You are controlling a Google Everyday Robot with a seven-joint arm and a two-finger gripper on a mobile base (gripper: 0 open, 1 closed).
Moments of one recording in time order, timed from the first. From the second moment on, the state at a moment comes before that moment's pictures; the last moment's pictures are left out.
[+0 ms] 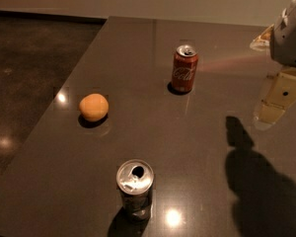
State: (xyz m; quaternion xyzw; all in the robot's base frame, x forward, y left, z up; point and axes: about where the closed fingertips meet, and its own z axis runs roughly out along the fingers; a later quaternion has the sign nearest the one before) arm 0.438 -0.217 0.976 -0.60 0.78 -0.03 0.16
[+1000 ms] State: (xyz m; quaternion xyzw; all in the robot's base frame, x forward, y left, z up) arm 0.379 -0.180 0.979 -0.63 0.75 0.00 0.20
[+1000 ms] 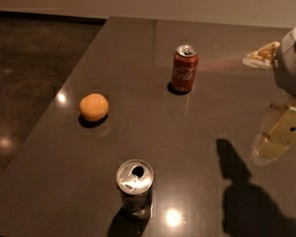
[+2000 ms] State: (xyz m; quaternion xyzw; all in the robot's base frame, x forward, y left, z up) arm 0.309 -0.085 0.962 -0.66 0.72 0.06 0.23
